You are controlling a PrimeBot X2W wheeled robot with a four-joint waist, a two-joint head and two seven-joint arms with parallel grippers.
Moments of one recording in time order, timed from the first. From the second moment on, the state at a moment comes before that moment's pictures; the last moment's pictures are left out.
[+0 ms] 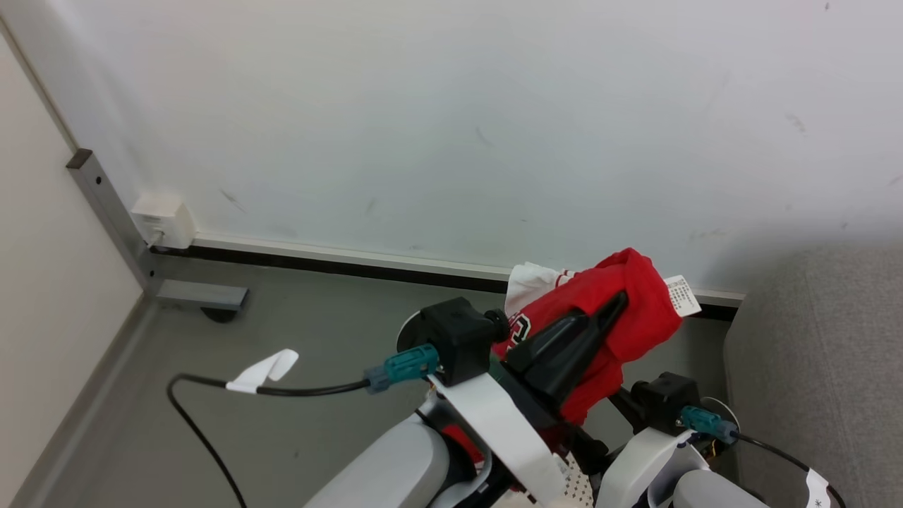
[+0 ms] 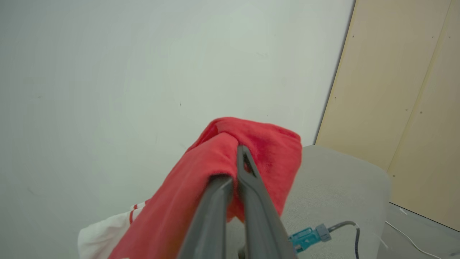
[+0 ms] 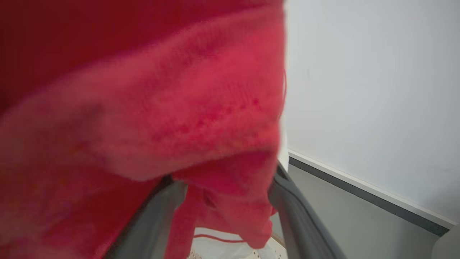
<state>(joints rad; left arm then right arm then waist) -0.53 0.07 -0.74 0.03 -0.56 -0.07 -0.04 -0.53 -0.16 0.85 0.69 0.71 0.13 -0.26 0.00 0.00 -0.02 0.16</state>
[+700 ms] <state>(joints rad) -0.51 0.09 -0.72 0.06 -0.59 -0.04 -0.06 -0.53 -0.19 0.83 0.52 0.70 0.13 -0.26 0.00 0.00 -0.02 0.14</state>
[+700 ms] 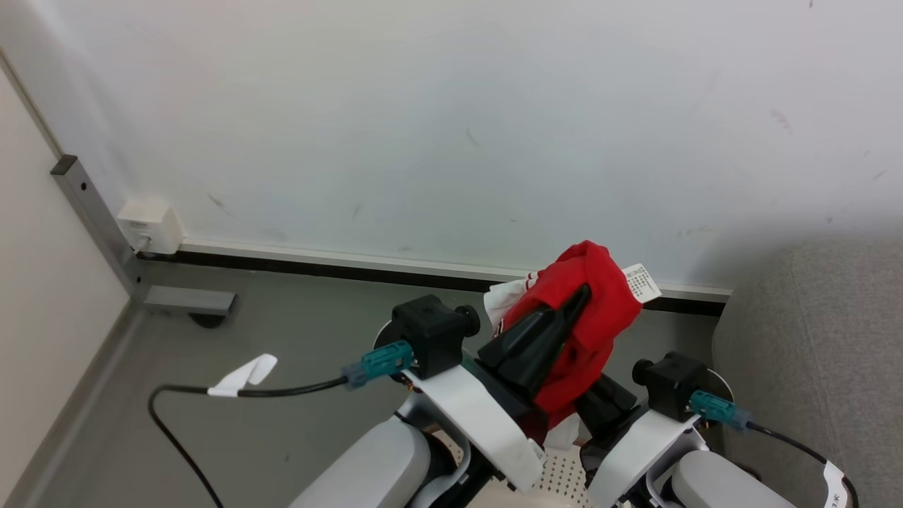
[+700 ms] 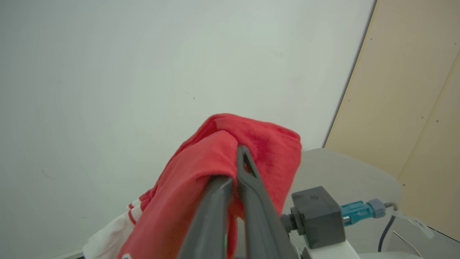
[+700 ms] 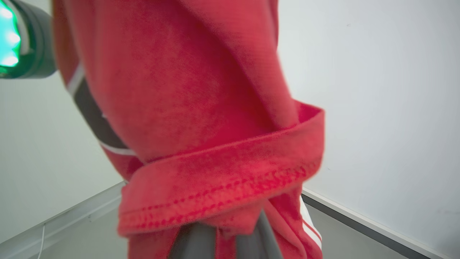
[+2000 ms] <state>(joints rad) -0.46 0.15 -0.71 0.16 -0.55 0.03 -0.16 -0.45 -0.42 0.44 0.16 0.54 0.13 -0.26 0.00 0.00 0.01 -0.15</state>
